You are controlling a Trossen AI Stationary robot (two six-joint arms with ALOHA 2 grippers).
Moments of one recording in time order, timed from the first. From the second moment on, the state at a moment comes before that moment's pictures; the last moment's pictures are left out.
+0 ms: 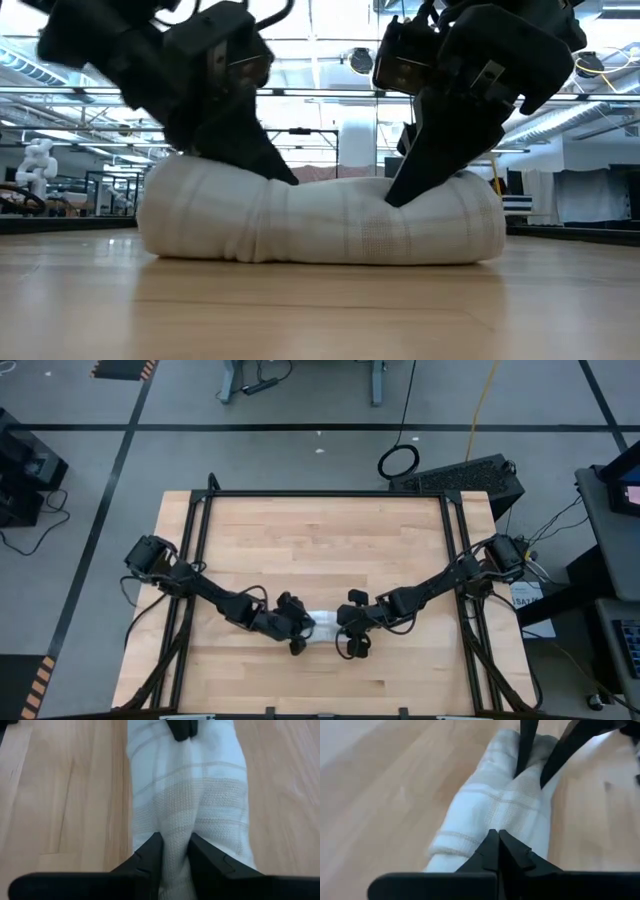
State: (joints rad) left arm -0.42 1.76 0.81 0.19 -0.37 -0.71; right arm 0.35 1.77 0.96 -0.08 0.10 0.43
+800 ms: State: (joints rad) left arm -0.43 1.76 0.73 0.36 -0.35 -0.69; right arm 0.29 1.67 0.71 0.72 0.08 0.46
